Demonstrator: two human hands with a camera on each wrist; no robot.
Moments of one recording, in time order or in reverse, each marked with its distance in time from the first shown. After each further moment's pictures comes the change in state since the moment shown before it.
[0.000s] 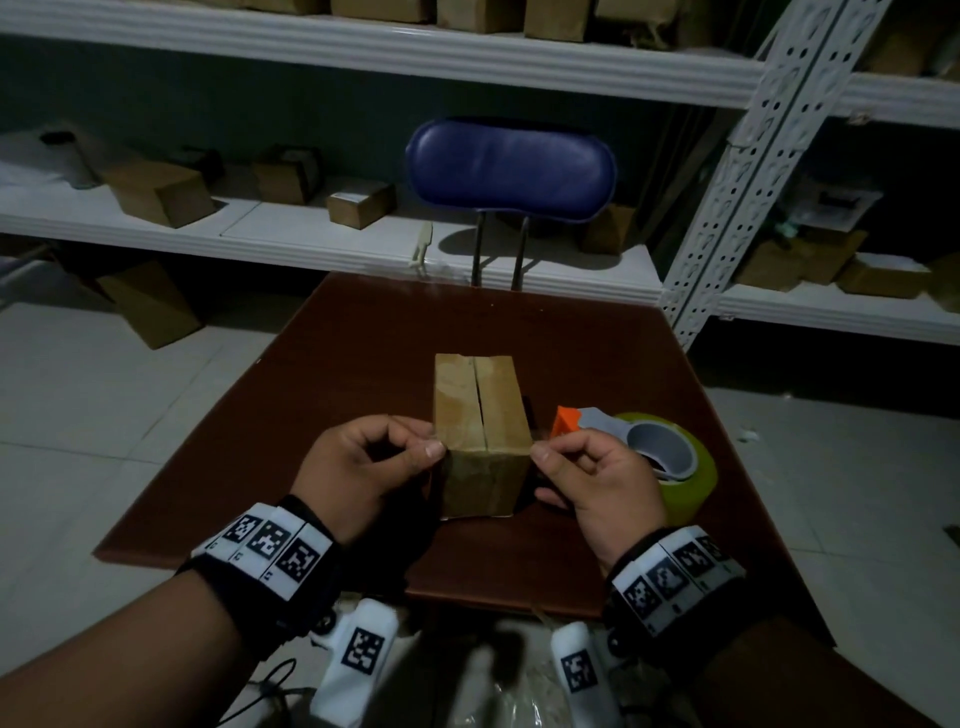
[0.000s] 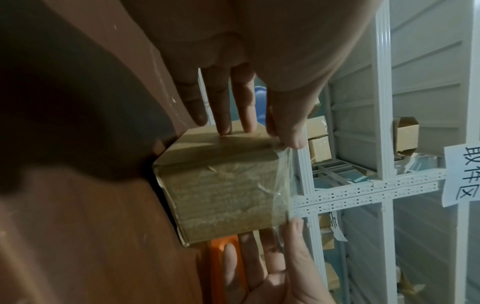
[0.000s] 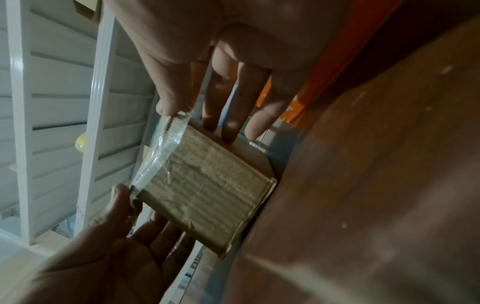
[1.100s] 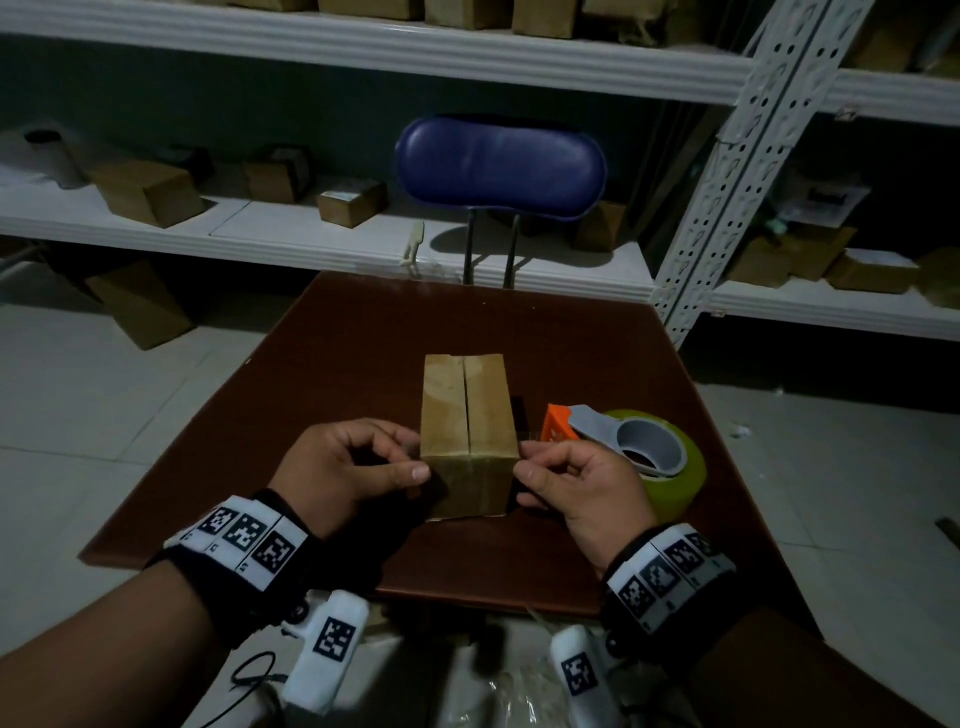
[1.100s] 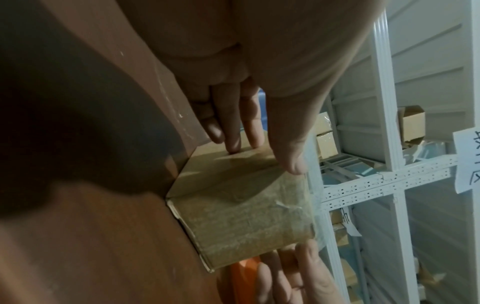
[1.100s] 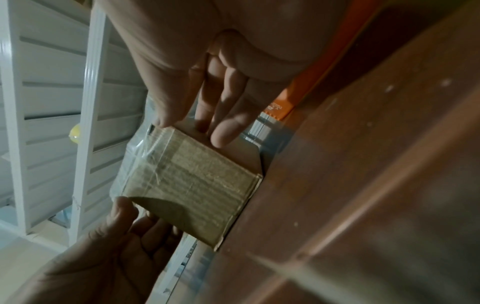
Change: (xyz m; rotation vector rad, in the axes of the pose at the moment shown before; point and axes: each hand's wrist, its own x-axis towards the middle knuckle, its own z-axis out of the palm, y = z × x) left_hand 0.006 -0.001 -0.012 0.099 -0.125 -0.039; right_hand -0.003 0.002 -0.004 0.088 -0.080 0.077
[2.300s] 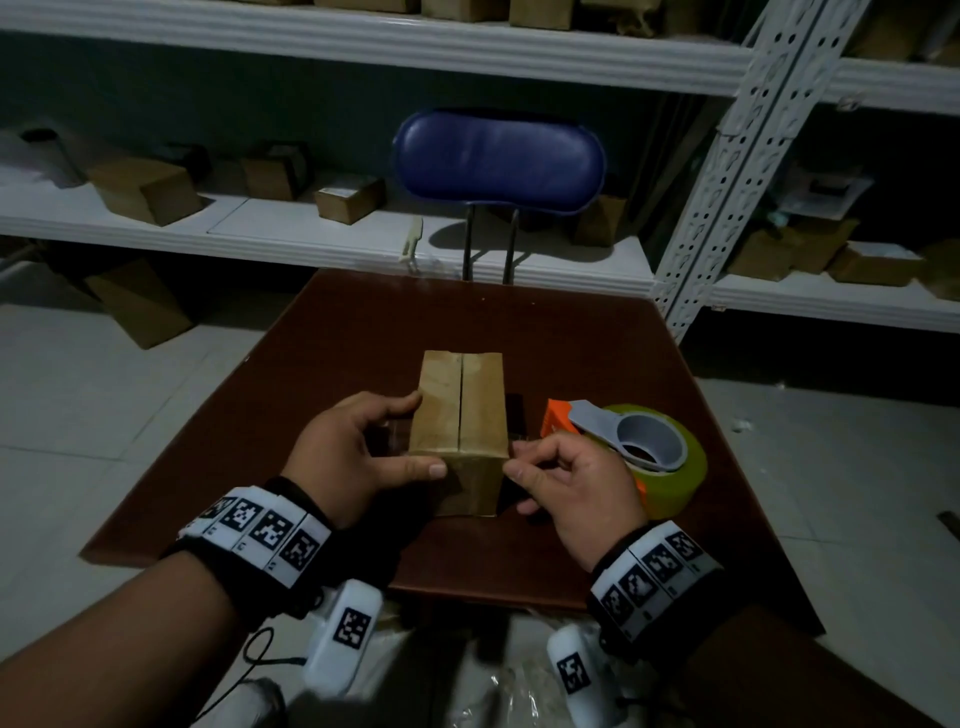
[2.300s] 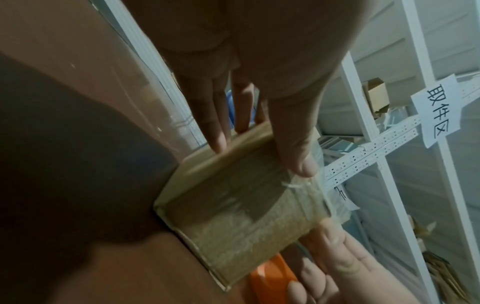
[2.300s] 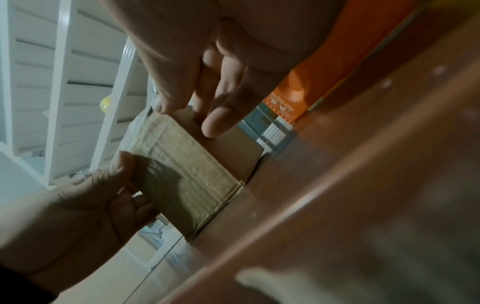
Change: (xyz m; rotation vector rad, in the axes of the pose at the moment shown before) left_hand 0.007 0.009 0.006 0.412 0.047 0.158; right_hand -0.006 -0.005 0.008 -0.228 -0.020 -0.065
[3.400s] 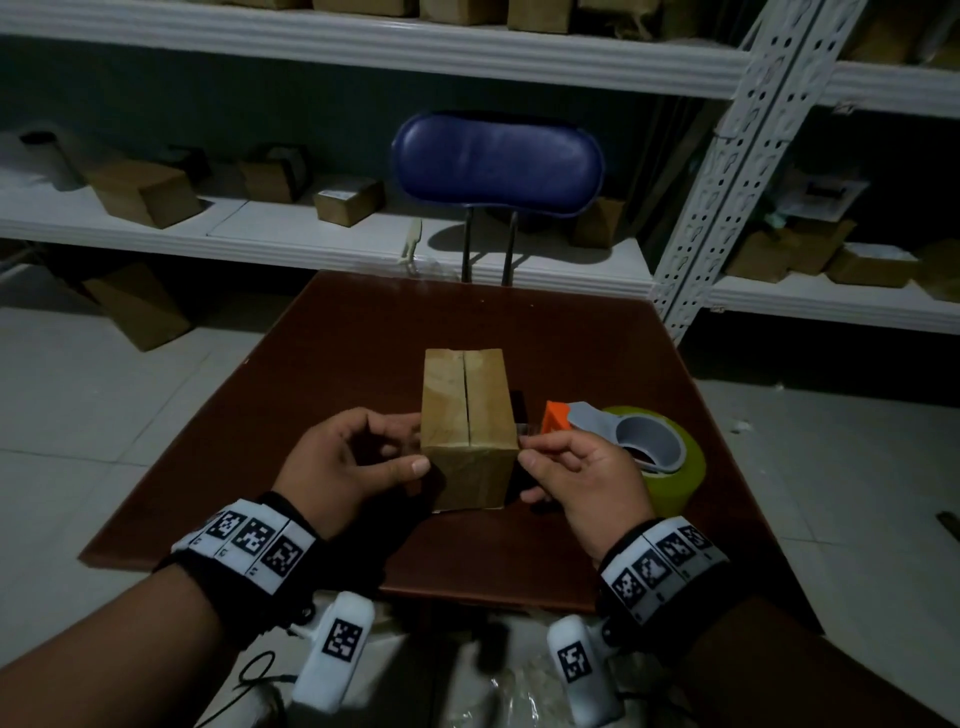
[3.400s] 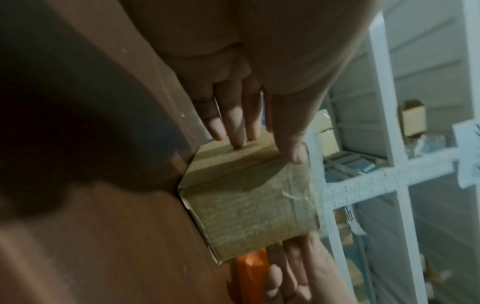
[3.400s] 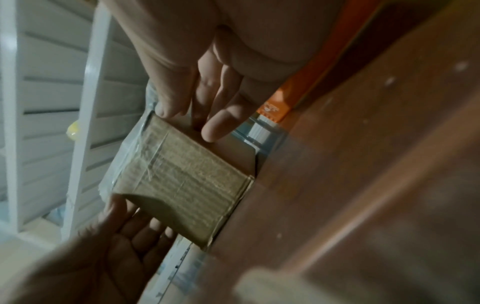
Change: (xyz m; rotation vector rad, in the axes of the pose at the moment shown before) left_hand -0.011 -0.007 0.002 -0.417 -0.016 -0.128; right_hand 0.008 0.004 -0.007 0.112 0.068 0.053
